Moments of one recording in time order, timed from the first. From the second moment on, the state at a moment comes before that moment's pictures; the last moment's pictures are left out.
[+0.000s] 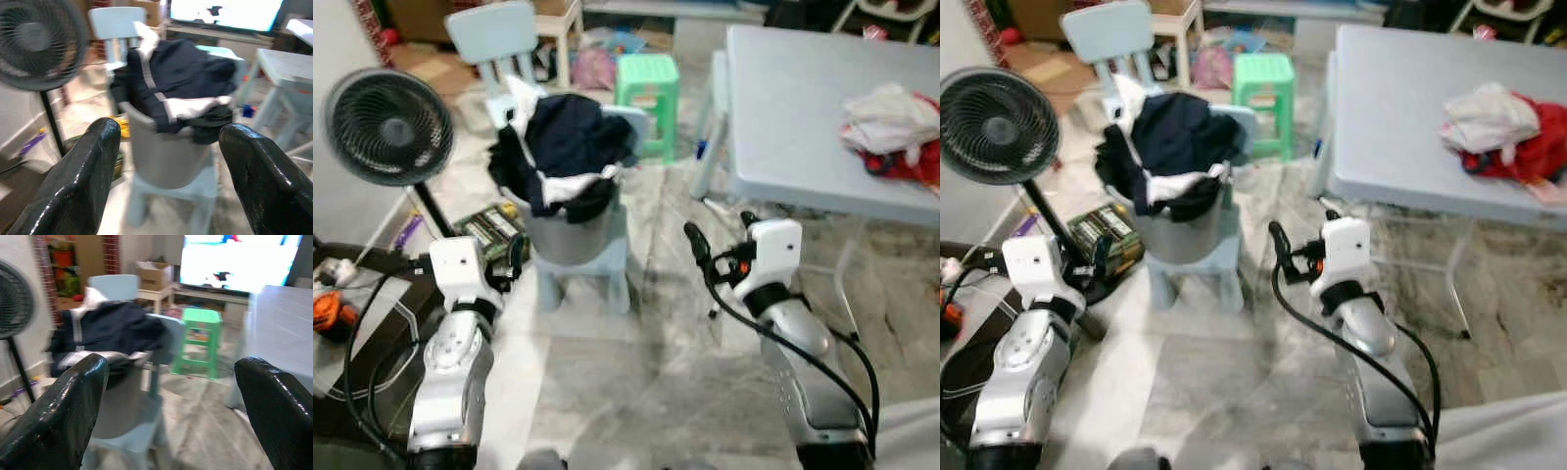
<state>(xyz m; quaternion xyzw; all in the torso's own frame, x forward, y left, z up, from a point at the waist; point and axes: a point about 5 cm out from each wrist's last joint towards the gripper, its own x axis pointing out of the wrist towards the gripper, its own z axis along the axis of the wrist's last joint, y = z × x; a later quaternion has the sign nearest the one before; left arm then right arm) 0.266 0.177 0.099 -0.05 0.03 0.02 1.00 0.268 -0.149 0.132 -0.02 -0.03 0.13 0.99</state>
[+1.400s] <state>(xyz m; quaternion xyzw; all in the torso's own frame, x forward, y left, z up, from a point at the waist) 0.271 0.183 0.074 -0.11 0.13 0.10 0.98 0.270 -0.151 0.132 -0.03 -0.03 0.14 0.99</state>
